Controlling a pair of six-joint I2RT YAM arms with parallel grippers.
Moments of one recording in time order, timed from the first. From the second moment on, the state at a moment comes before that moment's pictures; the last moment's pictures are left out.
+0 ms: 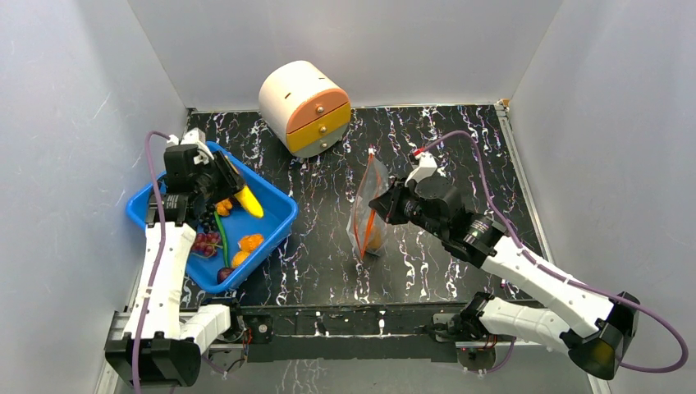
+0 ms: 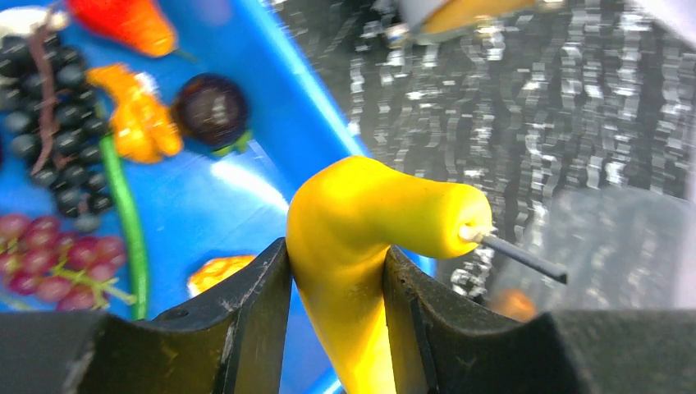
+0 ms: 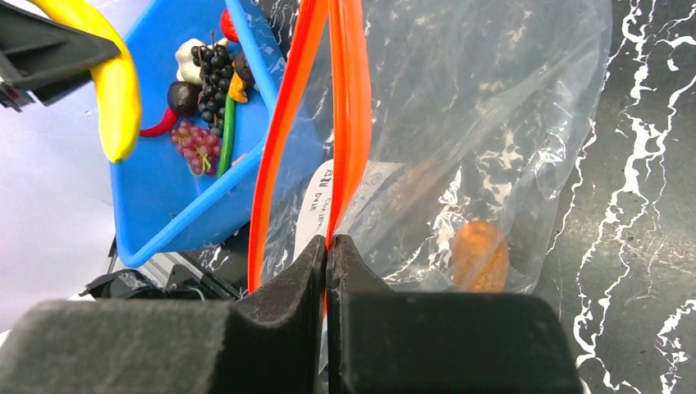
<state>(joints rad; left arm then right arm) 0.02 1.03 1.08 -0.77 0.07 -0.43 0.81 0.96 0.90 -0.30 0.11 0.66</state>
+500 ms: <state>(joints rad) 0.01 0.92 1.13 -0.47 0.66 -0.61 0.81 1.01 0.91 -0.27 0.03 0.71</state>
